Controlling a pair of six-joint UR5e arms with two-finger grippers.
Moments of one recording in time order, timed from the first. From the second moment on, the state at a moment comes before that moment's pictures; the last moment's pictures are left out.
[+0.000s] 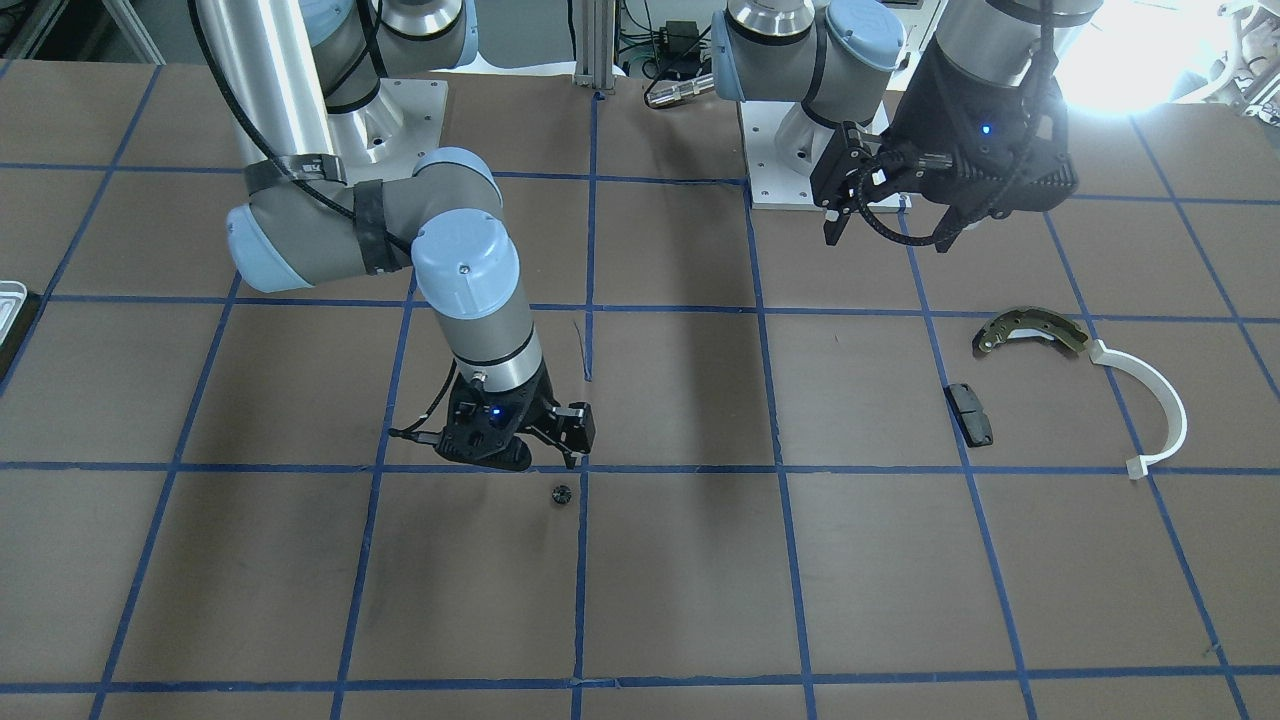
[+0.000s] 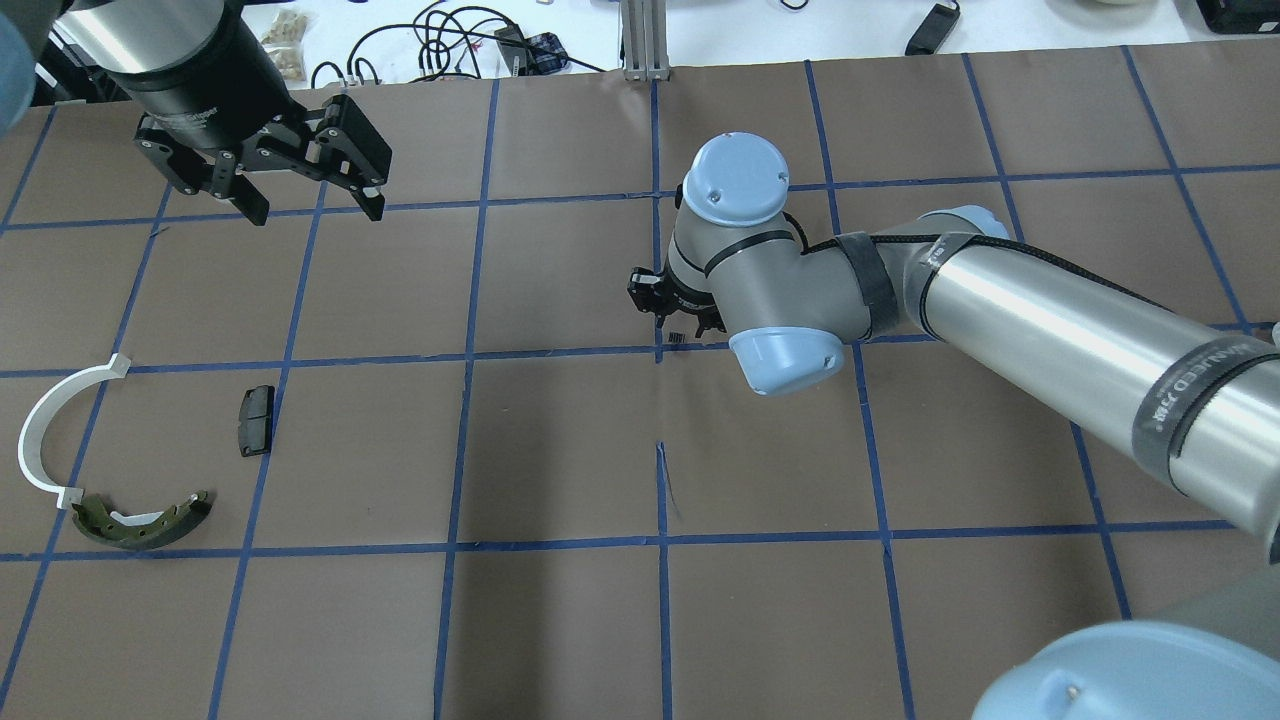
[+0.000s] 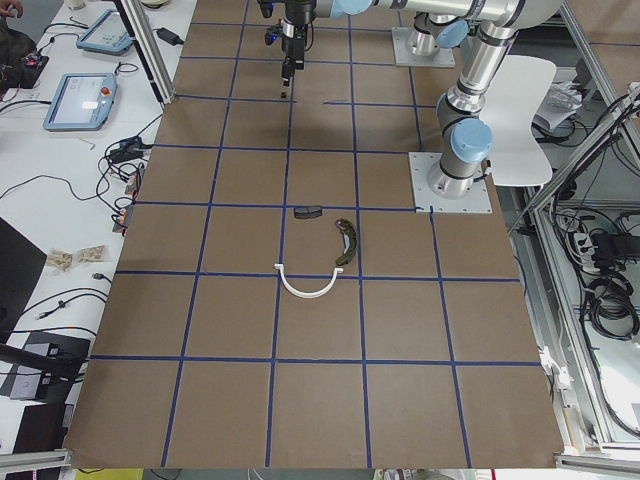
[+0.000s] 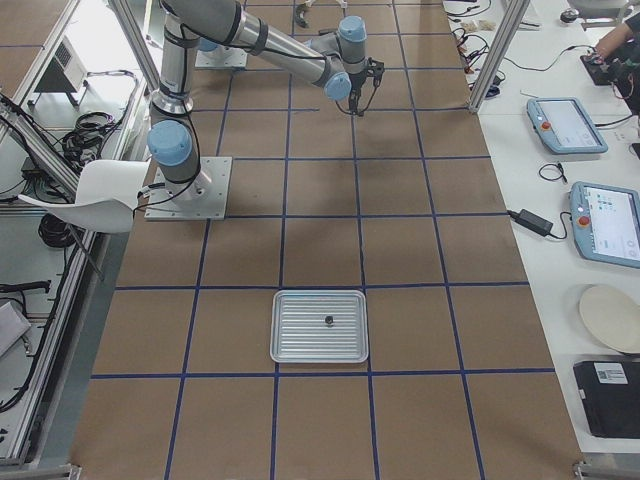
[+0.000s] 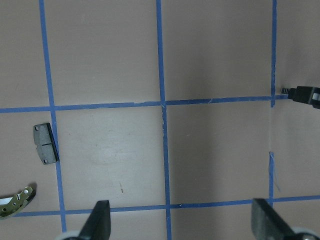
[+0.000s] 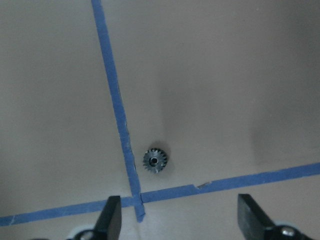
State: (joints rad) left arm -1.55 -1.57 -1.47 -1.65 1.54 0.04; right arm 1.81 -1.17 1.80 -2.37 -1.49 0.43
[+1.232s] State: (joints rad) left arm -1.86 -1.97 -1.53 -1.13 1.54 -0.44; right arm 0.84 -1.27 1.78 -2.15 -1.65 -0.84
